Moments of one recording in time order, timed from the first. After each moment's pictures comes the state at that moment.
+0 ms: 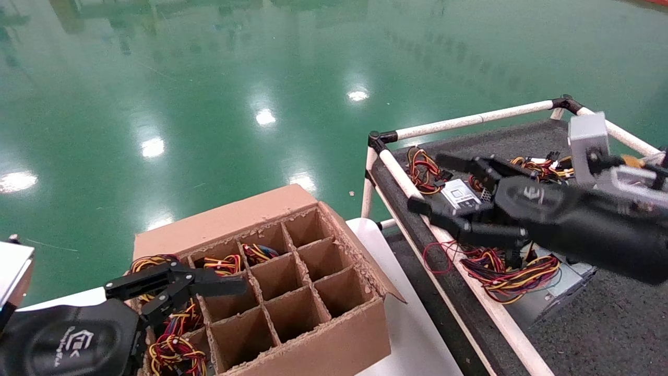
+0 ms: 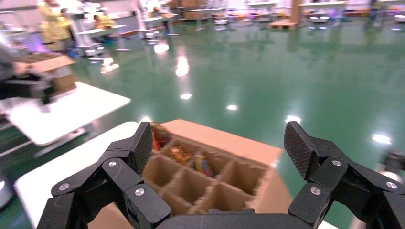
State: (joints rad) left arm -1.09 0.59 0.33 -1.27 0.69 1.48 -0.16; right arm 1.36 -0.68 -0.59 0.87 -0.63 -1.31 0.05
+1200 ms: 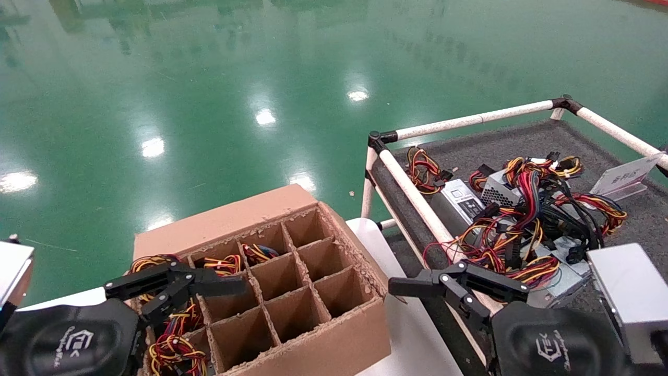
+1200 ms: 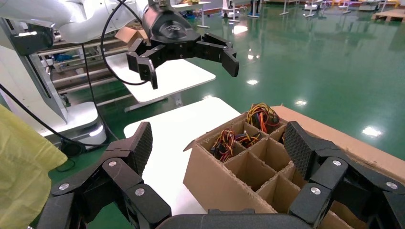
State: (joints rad) left arm -1.09 0.59 0.33 -1.27 0.69 1.47 -0.16; right arm 1.06 -0.61 -0.27 1.30 -0.74 -1.50 0.19
